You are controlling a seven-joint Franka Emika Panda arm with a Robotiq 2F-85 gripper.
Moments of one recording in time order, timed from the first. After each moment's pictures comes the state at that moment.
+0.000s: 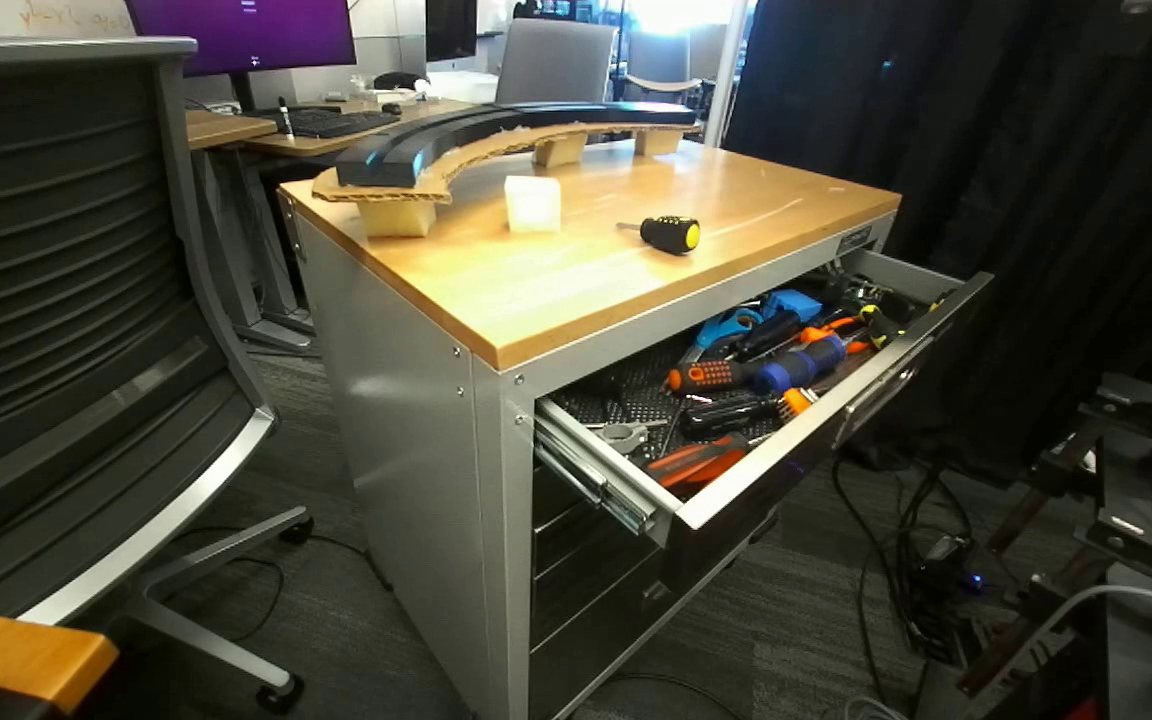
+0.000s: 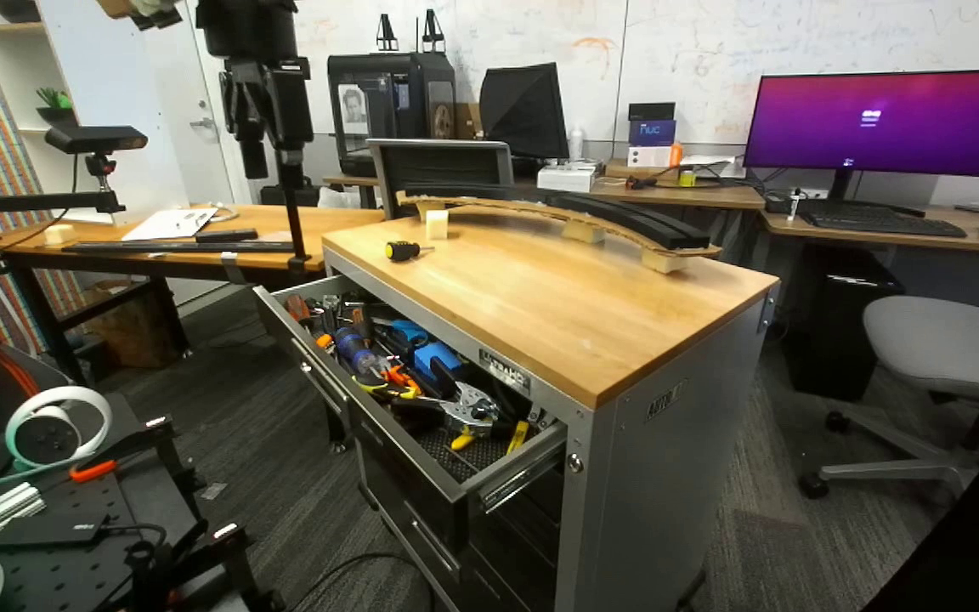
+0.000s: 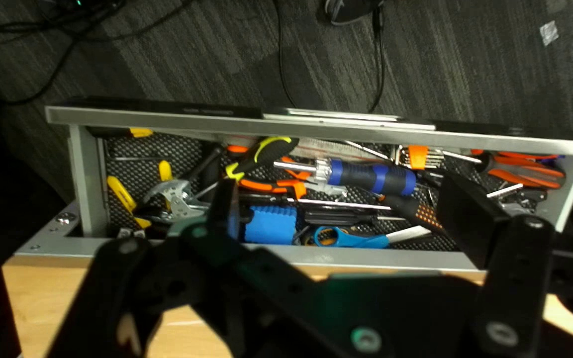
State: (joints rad) arm 0.02 -0.56 0.00 -2.55 -0.02 1.96 0.03
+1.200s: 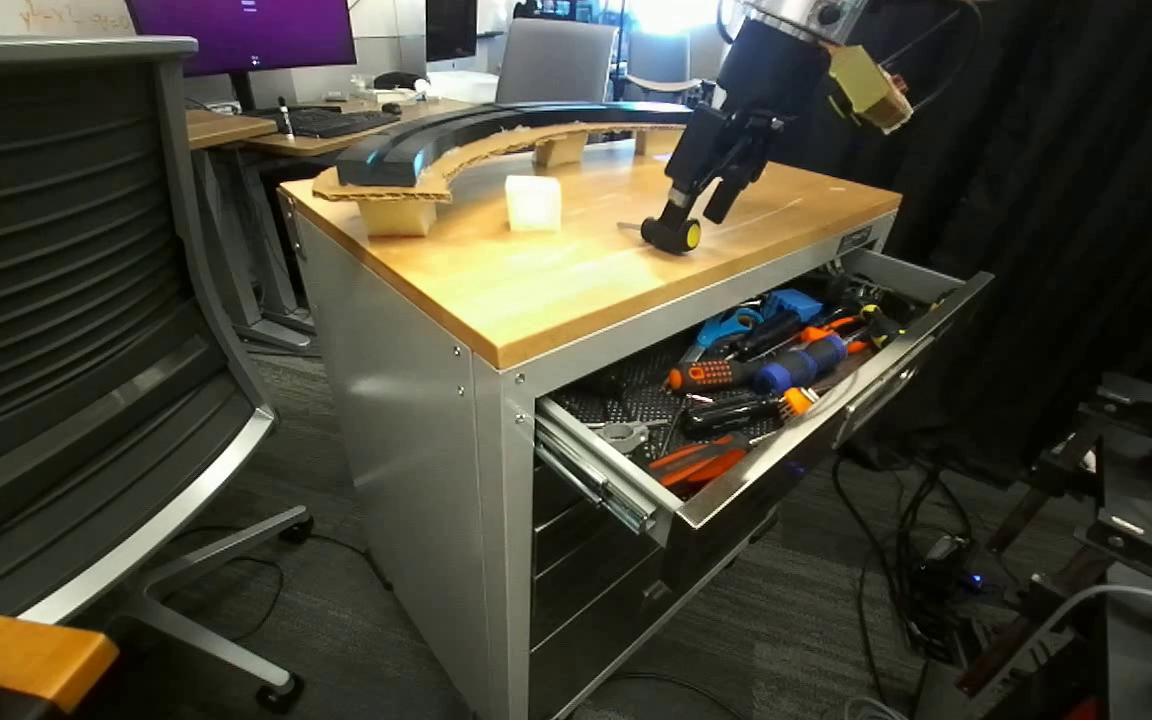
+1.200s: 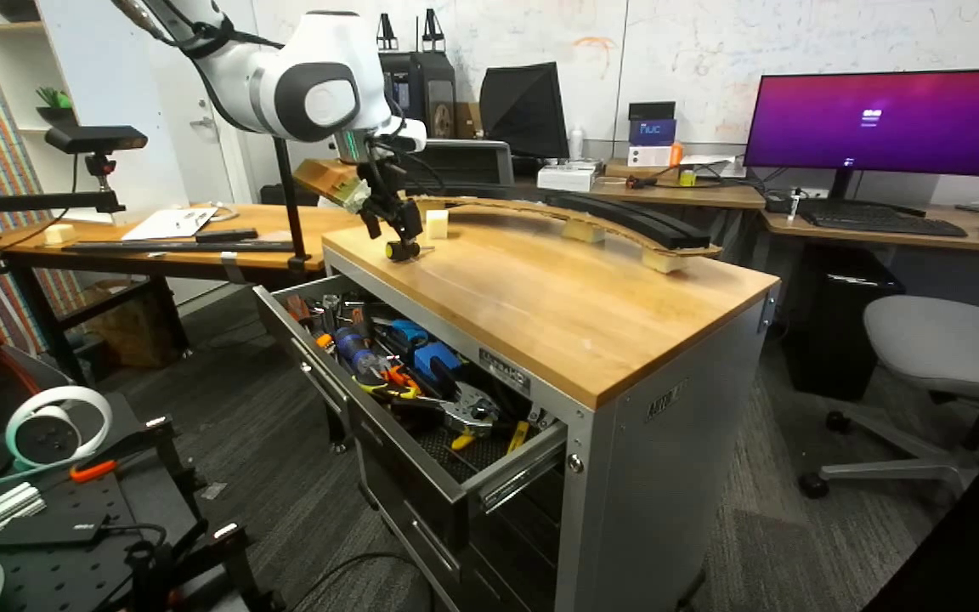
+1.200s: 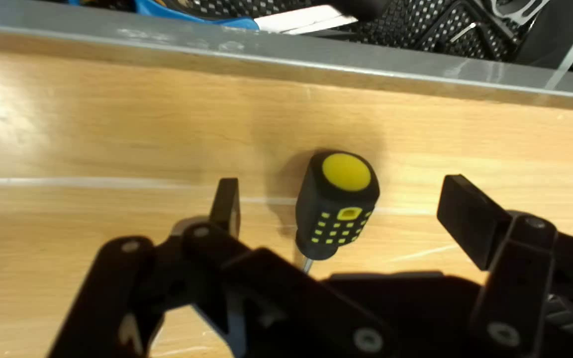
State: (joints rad) arm 0.14 0.25 0.11 -2.23 0.08 2.77 0.11
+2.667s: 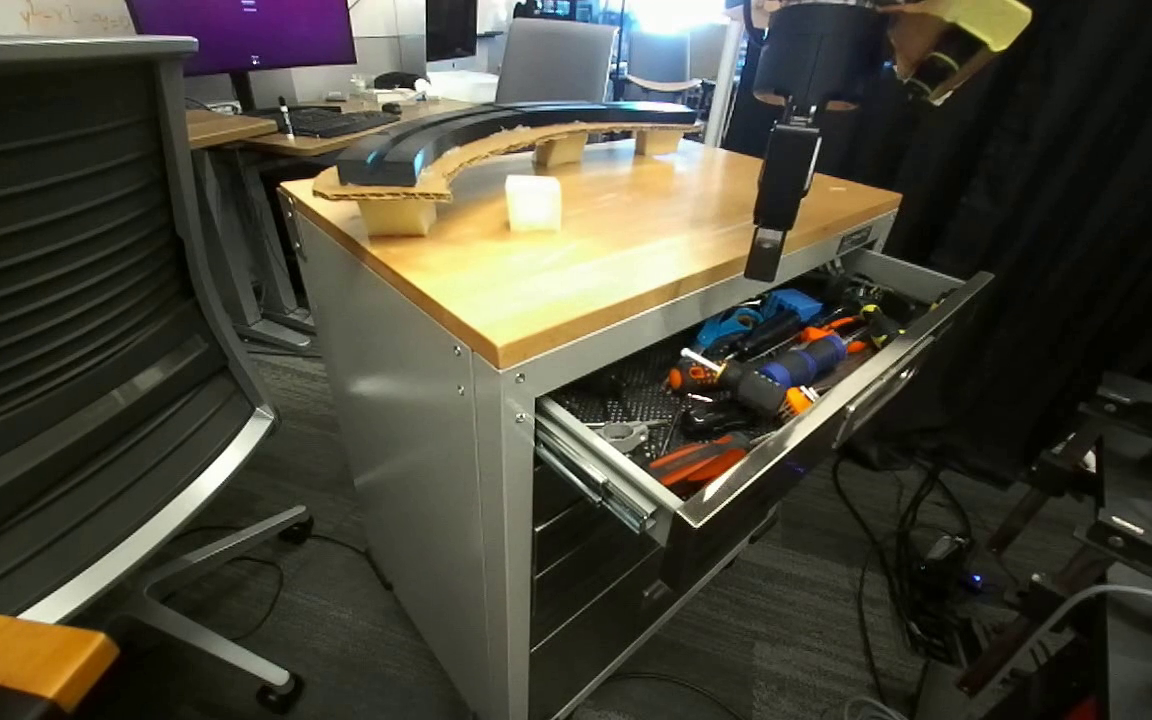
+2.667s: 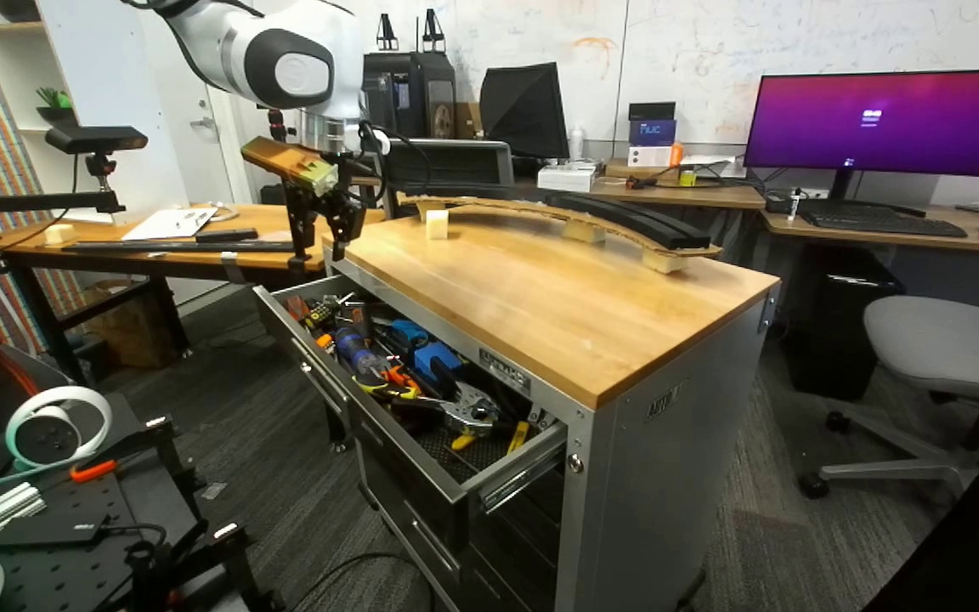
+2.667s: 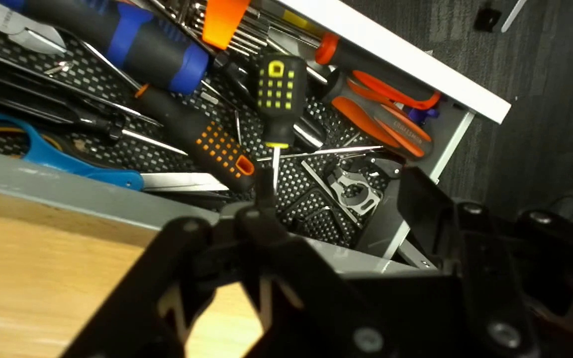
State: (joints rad) arm 0.11 0.17 0.22 -2.21 0.24 2.35 -0.20
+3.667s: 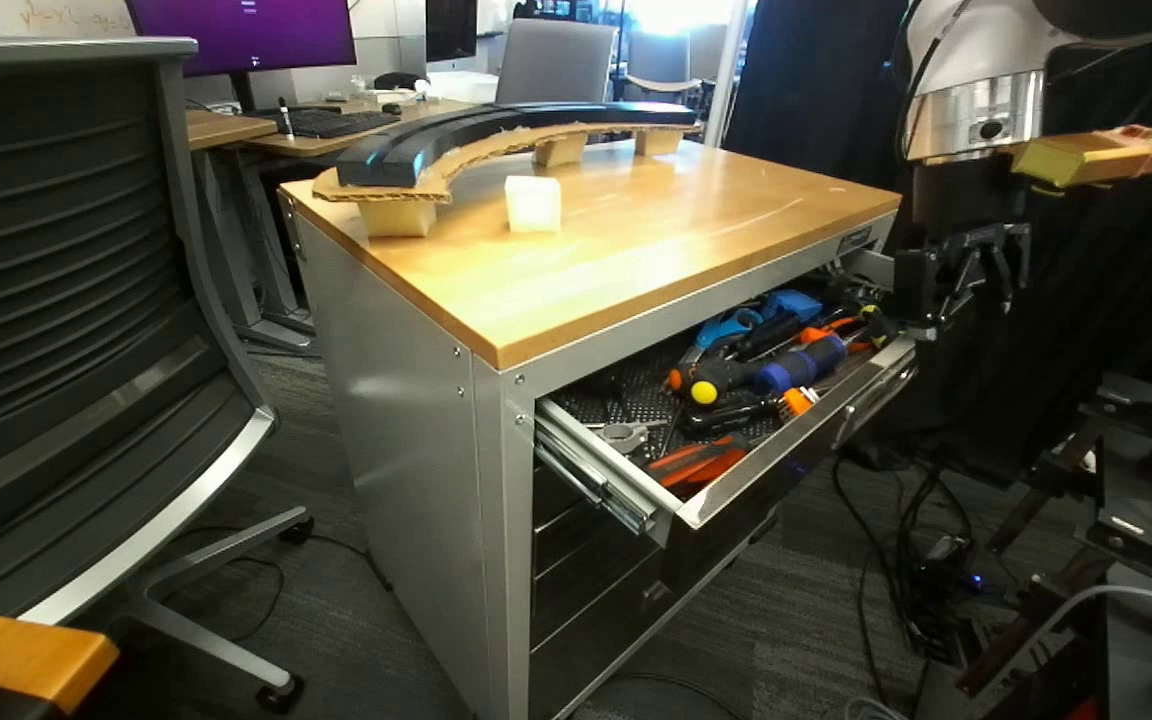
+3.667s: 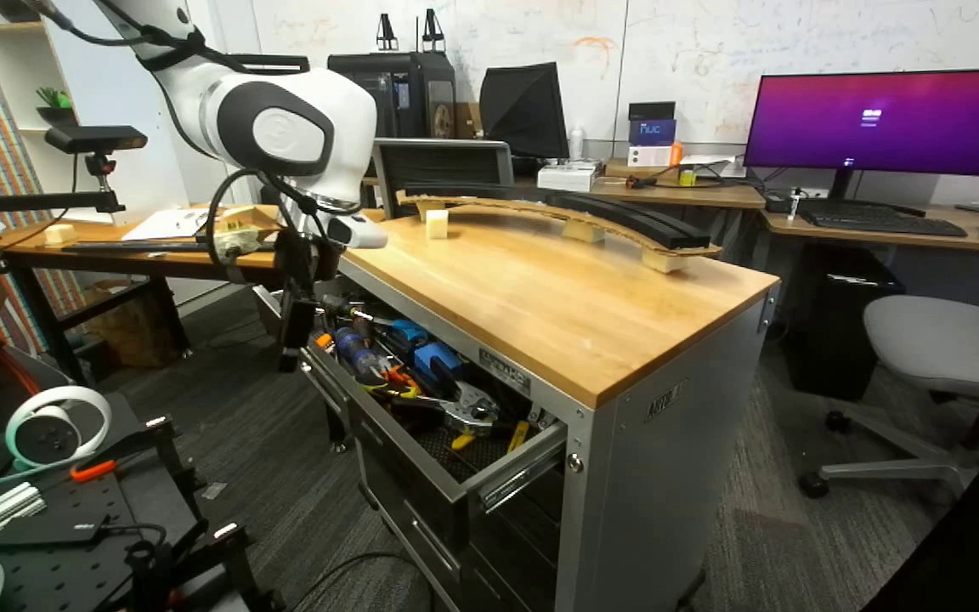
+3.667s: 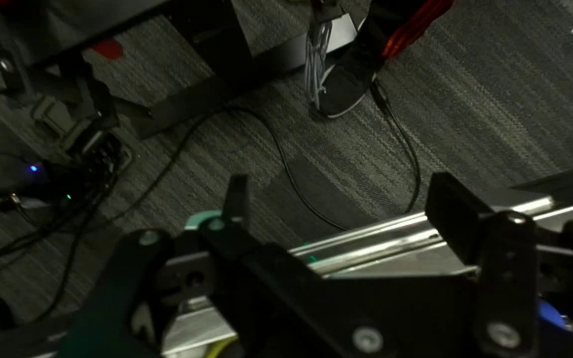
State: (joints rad) arm 0.09 0.09 0.04 -2.53 0.12 2.27 0.40
